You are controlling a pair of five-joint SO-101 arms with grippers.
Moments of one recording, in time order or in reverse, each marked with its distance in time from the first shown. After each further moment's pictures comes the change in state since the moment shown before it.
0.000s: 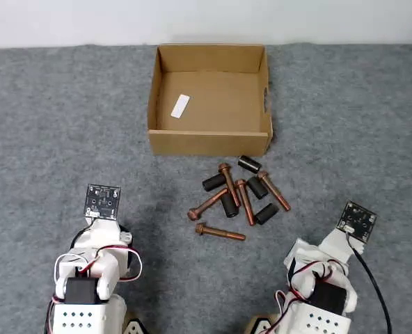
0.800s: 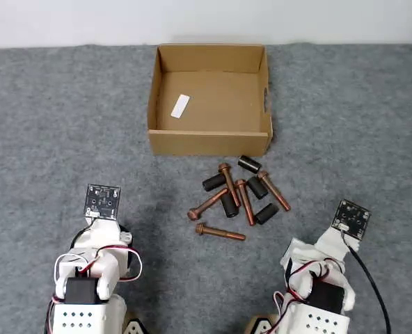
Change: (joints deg) left arm 0.0 0.0 0.0 0.0 0.0; right arm -3.0 0.0 -0.4 0.0 0.0
